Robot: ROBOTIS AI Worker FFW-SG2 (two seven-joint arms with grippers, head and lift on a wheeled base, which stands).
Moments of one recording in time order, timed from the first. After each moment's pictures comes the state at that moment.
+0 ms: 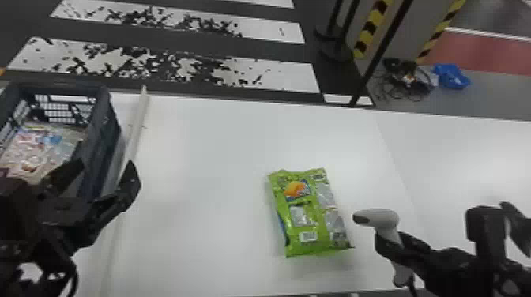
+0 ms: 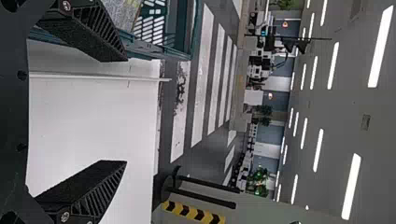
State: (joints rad) left arm 0.54 0.04 0.03 -2.11 0.13 0.23 -0.14; right arm 0.62 -0.10 -0.48 -2.29 0.12 0.85 0.81
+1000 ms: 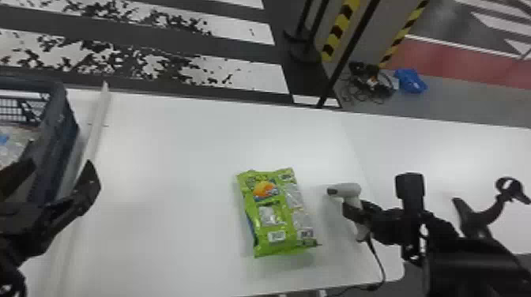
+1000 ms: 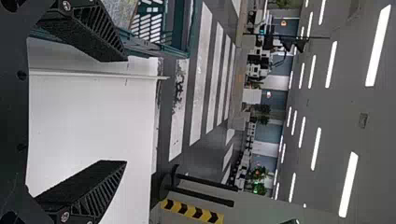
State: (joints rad) left arm 0.54 0.04 0.03 -2.13 0.13 0.23 -0.14; right arm 0.30 -0.26 -0.39 -1.80 0.13 0.70 0.63
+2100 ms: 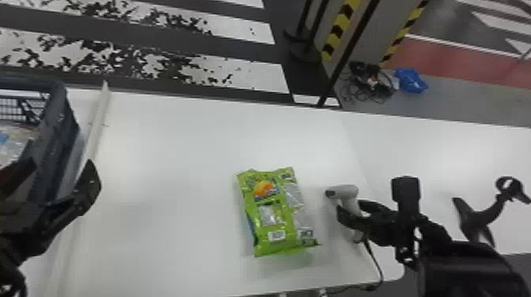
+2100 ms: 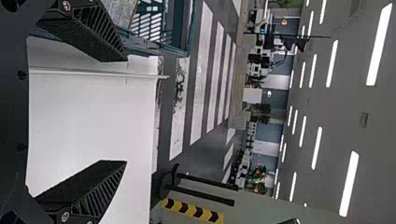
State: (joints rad) left arm 0.55 0.04 0.03 -2.14 0.13 0.24 -0.14; right arm 0.31 -0.25 -0.38 -1.77 0.08 0.64 0.56
